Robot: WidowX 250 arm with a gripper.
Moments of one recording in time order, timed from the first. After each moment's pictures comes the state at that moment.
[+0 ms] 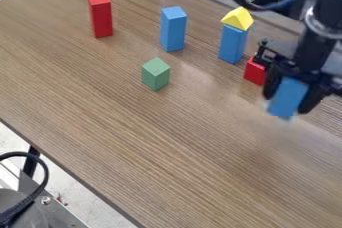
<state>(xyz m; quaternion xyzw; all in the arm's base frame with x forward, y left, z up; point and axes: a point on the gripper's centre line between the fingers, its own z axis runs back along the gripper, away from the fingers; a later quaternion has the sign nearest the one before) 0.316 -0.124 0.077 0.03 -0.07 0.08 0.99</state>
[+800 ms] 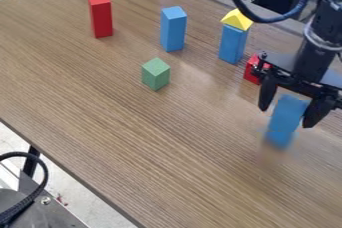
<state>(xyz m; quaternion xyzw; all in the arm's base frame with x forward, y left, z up) 0.315 -0.125 0.065 0.01 -0.04 0.11 0.99</state>
